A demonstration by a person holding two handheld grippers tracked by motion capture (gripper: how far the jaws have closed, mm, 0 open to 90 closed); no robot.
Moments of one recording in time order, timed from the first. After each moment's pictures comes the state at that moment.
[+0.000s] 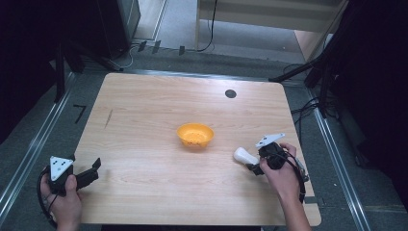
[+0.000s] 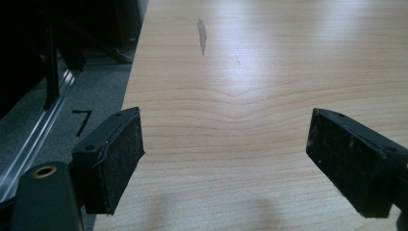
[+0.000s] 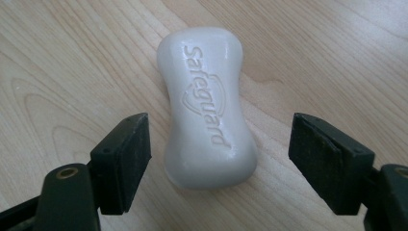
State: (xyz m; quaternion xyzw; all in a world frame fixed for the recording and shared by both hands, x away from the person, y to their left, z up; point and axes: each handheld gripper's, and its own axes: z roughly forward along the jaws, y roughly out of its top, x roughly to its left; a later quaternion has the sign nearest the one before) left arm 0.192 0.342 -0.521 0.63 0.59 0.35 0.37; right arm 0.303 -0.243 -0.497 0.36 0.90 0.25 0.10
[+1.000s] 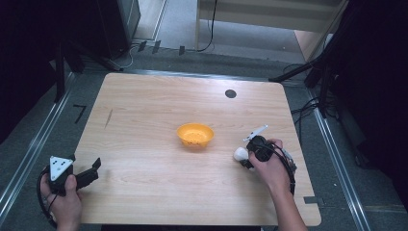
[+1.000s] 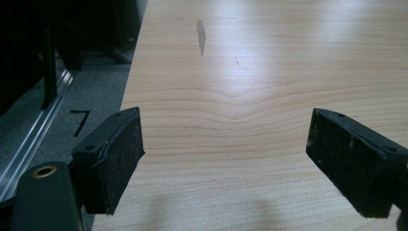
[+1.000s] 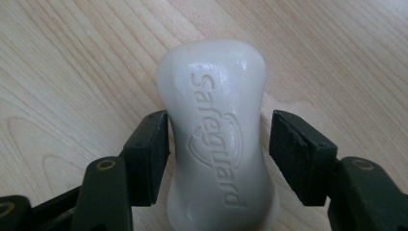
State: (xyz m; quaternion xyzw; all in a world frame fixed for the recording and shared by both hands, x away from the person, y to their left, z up) left arm 0.193 0.343 -0.521 0.62 0.59 0.35 0.37; right arm 0.330 -0.214 -0.507 0.36 0.91 0.18 0.05
